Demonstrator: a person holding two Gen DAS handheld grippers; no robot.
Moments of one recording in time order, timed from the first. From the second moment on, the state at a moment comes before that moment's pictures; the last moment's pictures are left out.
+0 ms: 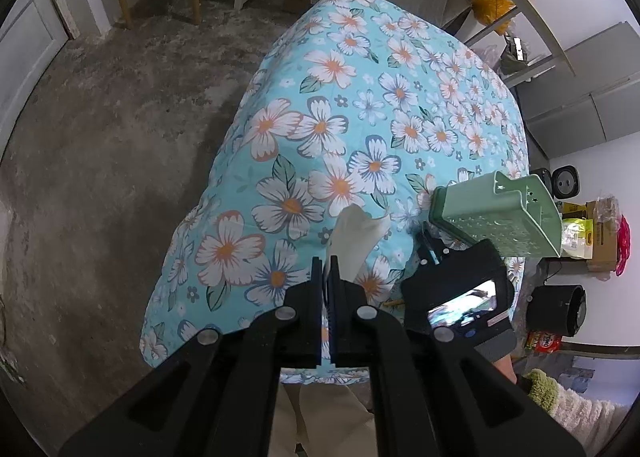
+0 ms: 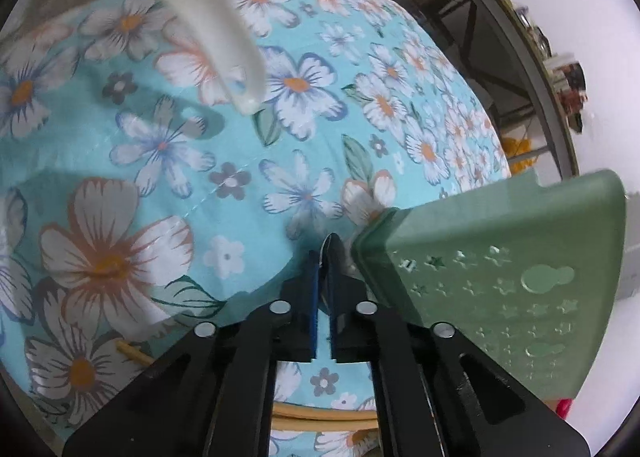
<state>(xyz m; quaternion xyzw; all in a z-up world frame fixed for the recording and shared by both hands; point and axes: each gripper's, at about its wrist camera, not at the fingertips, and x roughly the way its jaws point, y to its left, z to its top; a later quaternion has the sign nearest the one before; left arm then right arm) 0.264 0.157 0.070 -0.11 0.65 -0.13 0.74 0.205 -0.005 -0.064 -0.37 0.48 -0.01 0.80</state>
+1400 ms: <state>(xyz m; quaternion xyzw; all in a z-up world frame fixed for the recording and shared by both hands) 0.282 0.000 0.191 0.16 0.52 -0.32 0.78 0.159 -0.135 0.145 -0.03 0.44 -0.11 0.89</state>
